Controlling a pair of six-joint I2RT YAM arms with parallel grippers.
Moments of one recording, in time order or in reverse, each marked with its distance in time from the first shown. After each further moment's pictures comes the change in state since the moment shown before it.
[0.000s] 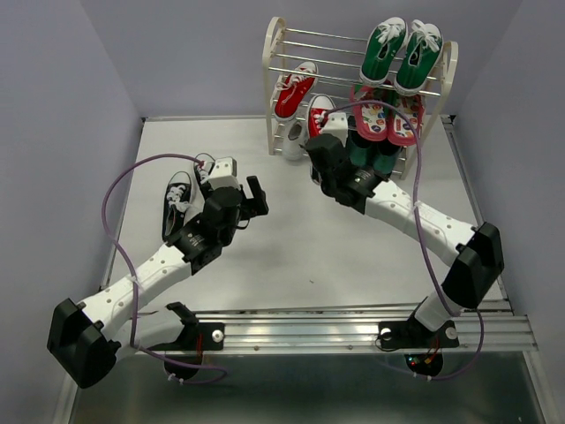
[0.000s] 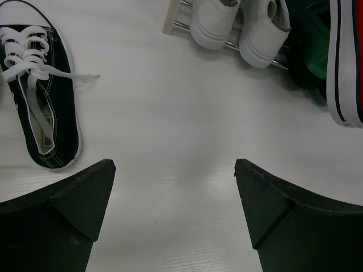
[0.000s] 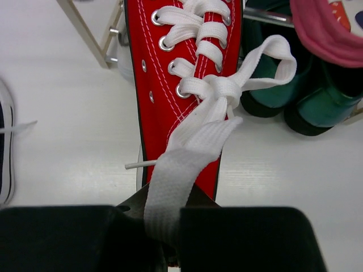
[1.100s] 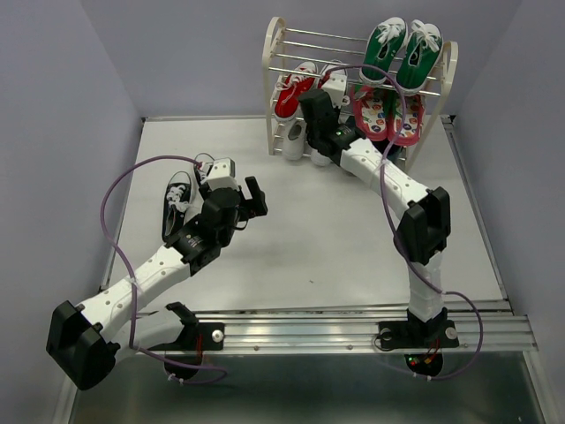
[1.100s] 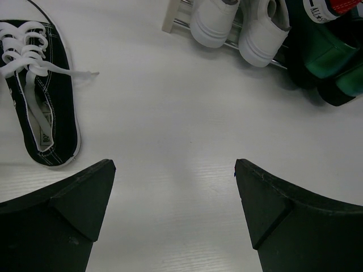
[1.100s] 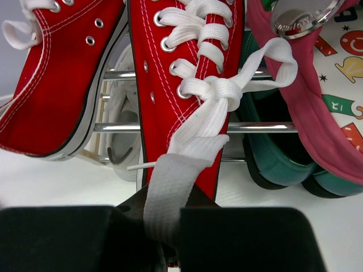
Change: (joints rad) left arm 0.007 -0.018 -0.013 0.001 0.013 -0.012; right arm -0.154 0.449 0.566 -0.045 0.063 0.053
